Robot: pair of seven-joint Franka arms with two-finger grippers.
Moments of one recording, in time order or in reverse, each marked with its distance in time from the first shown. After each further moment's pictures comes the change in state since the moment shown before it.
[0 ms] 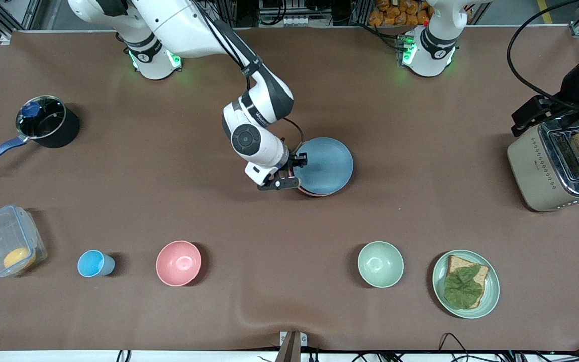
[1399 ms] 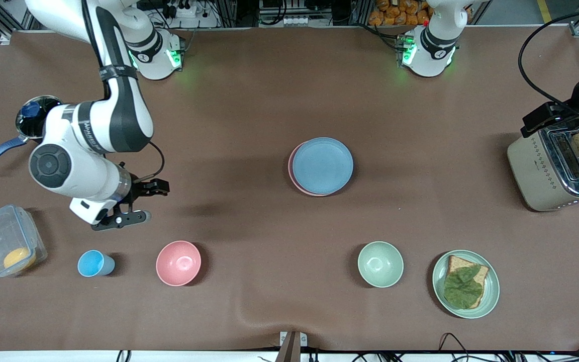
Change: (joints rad) left arm 0.081 -0.018 0.005 -0.085 -0.005 0.007 0.067; right arm -0.141 -0.253 -0.465 -0.015 -0.236 -0.429 -0.494
